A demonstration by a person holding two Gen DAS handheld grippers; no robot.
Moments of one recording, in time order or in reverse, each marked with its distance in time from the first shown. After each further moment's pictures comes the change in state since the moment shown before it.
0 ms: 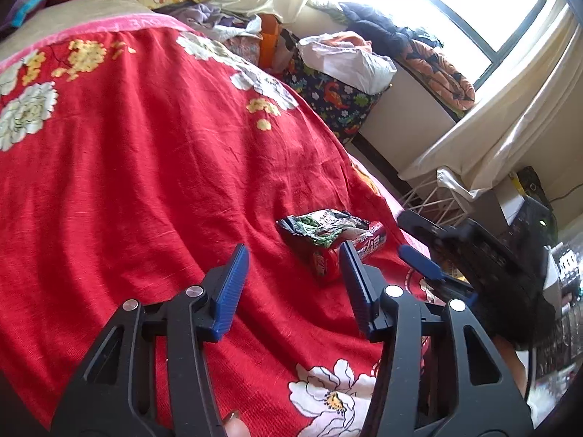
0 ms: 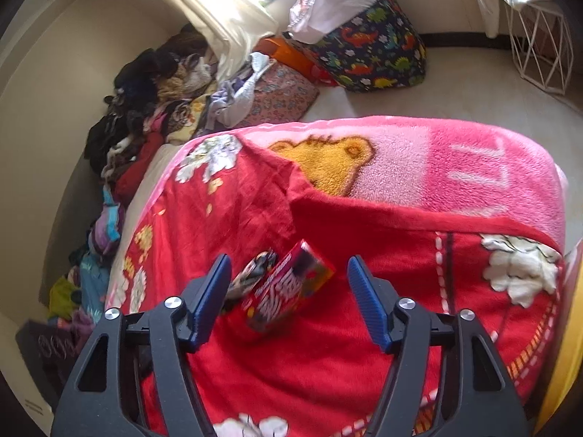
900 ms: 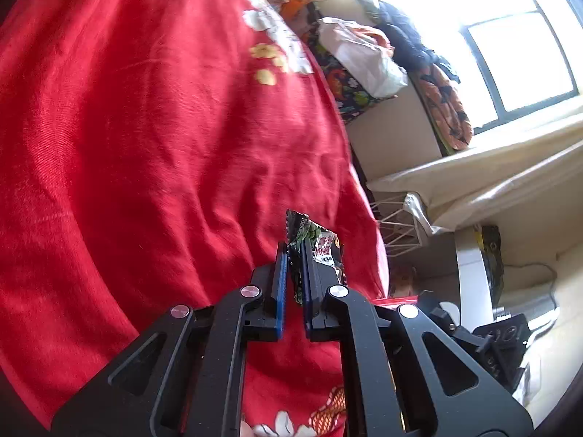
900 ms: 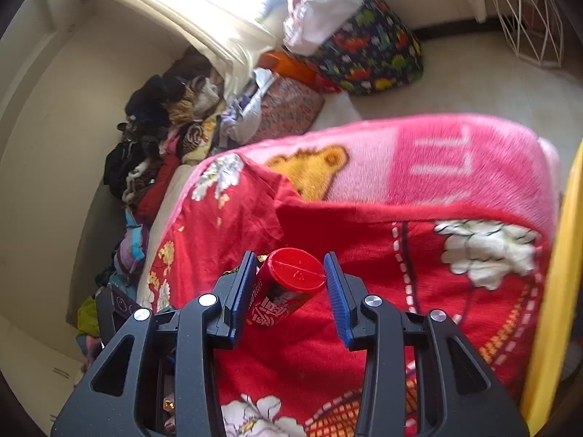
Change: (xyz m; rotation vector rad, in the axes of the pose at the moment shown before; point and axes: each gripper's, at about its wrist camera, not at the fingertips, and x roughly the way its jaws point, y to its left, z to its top) left arm 0.055 0.016 0.006 -0.305 0.098 -0.195; right arm -0.053 -0.033 -0.006 0.063 -0.059 0.116
